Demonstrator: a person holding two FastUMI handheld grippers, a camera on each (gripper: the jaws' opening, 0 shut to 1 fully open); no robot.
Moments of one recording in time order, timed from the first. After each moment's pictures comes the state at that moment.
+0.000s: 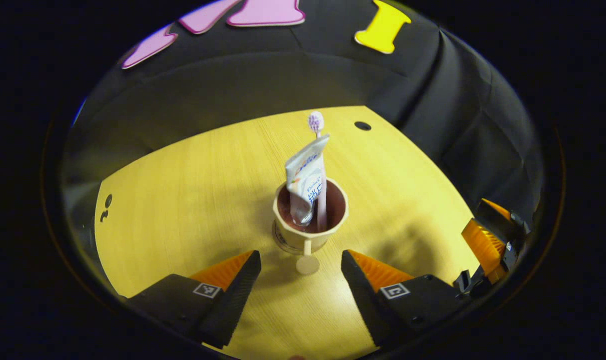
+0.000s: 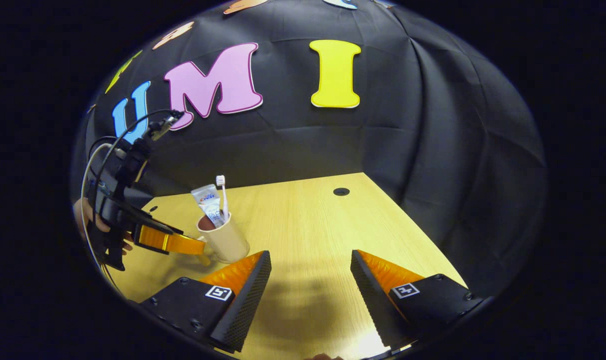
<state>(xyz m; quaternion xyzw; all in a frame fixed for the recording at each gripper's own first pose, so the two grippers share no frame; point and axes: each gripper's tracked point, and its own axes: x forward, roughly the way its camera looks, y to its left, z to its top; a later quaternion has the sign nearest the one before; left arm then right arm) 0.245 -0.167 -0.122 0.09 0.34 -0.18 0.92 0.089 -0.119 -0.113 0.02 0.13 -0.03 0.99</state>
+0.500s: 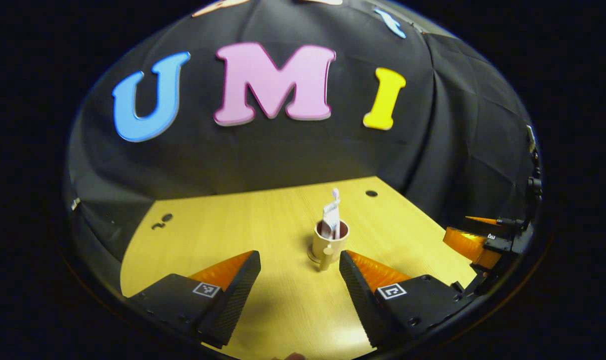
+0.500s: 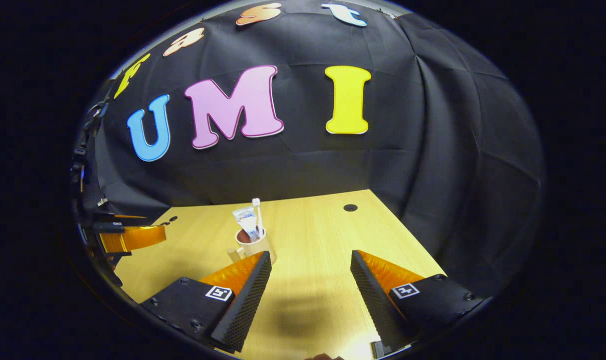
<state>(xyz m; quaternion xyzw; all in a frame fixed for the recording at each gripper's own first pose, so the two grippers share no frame) 0.125 -0.091 -0.002 0.06 0.08 -0.10 0.99 0.015 -0.072 -0.042 0.02 0.09 -0.01 1.00</state>
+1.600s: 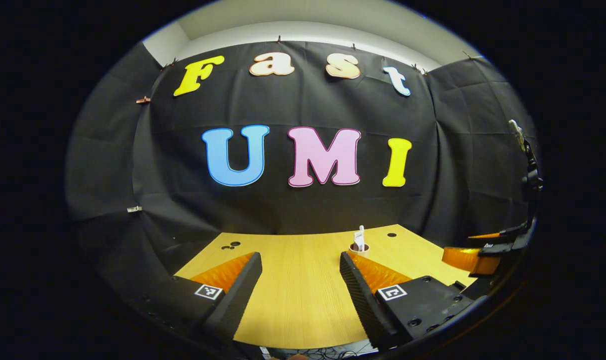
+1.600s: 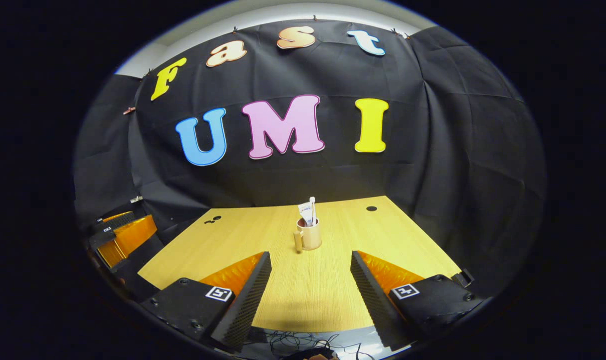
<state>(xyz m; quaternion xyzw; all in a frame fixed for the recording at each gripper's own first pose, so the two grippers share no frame) -0.081 -0.002 0.020 0.02 -0.07 -0.02 1.00 -0.162 0.031 -0.028 0.01 0.06 0.03 1.00</state>
